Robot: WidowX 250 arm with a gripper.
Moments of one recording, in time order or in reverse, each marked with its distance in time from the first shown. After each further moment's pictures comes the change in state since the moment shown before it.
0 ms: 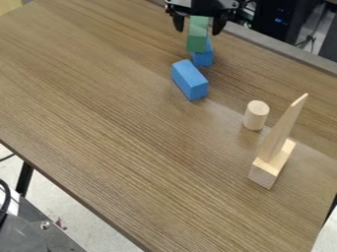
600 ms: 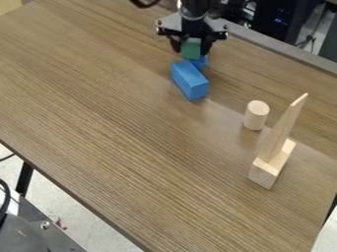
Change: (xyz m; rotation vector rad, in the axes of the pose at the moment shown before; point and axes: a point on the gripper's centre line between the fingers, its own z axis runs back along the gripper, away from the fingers) arm -0.038 0.007 0.003 -0.053 -0.014 -0.002
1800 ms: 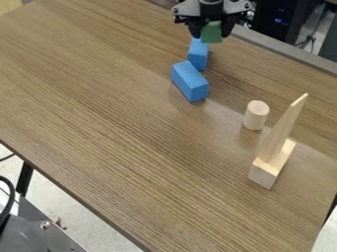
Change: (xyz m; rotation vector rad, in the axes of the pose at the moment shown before) arm 0.023 -0.022 0.028 -0.048 -0.081 0.095
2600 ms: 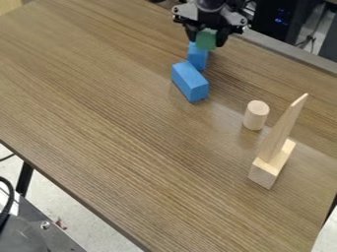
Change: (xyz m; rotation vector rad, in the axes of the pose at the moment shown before) arm -0.006 0.008 -0.023 0.037 0.031 -0.223
